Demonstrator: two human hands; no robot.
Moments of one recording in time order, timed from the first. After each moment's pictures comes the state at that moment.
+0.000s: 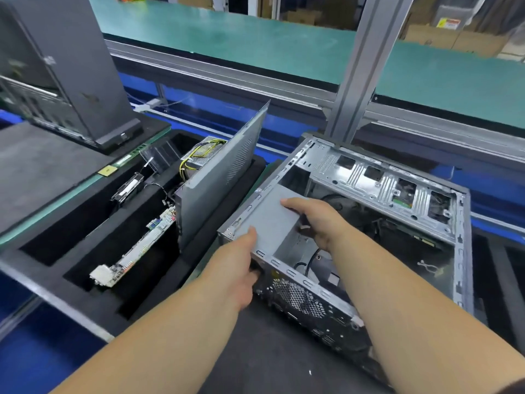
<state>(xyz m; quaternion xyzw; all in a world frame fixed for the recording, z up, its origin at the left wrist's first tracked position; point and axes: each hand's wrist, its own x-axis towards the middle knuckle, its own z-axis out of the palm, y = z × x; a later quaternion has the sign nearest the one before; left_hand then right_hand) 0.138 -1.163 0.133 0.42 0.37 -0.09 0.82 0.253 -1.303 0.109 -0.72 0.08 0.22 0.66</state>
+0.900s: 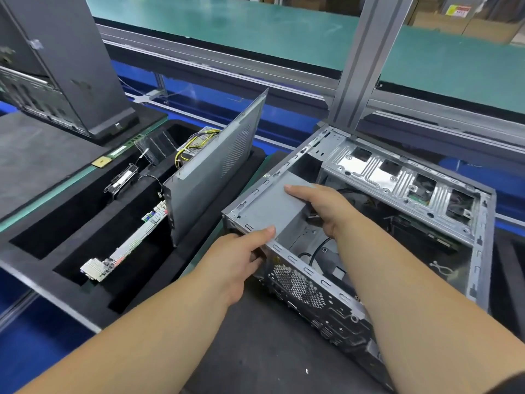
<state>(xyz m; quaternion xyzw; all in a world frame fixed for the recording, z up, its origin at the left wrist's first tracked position) 0.142 -1.161 0.116 0.49 0.26 -0.12 0.82 0.271 -1.319 0.107 -0.73 0.07 0.21 0.65</state>
